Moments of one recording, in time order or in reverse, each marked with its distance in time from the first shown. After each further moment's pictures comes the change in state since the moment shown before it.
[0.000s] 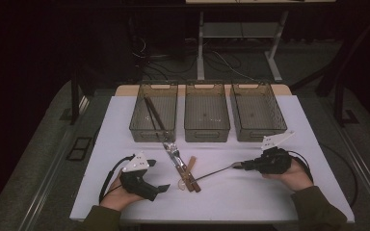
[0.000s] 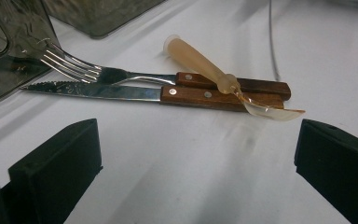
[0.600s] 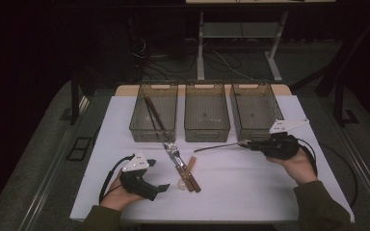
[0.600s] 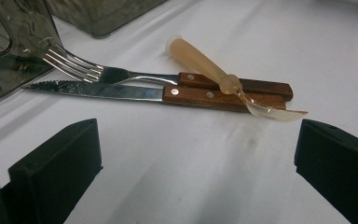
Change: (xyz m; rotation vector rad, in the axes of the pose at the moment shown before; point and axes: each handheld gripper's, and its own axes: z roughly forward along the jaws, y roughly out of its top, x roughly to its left) left arm 0.001 0.000 0.000 -0.002 0.005 -0.008; right arm -0.011 0.027 -0.029 -0.120 -0.200 0.049
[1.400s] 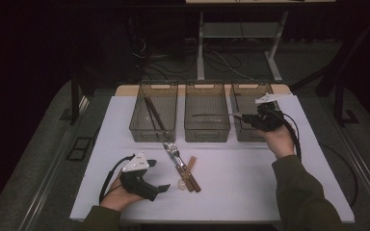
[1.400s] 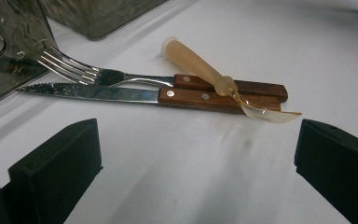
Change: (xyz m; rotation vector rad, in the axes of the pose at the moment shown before) left arm -0.001 0.000 0.000 -0.004 -0.016 0.004; right arm -0.021 0.067 0.031 0.016 -0.269 0.128
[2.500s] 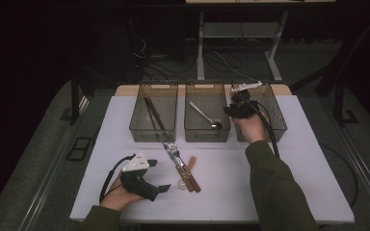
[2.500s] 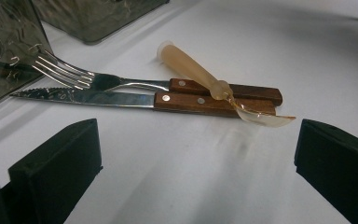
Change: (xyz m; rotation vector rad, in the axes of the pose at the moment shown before) left arm -0.001 0.001 0.001 -0.022 -0.015 -0.012; right arm 0.015 0.040 0.067 0.042 -0.115 0.067
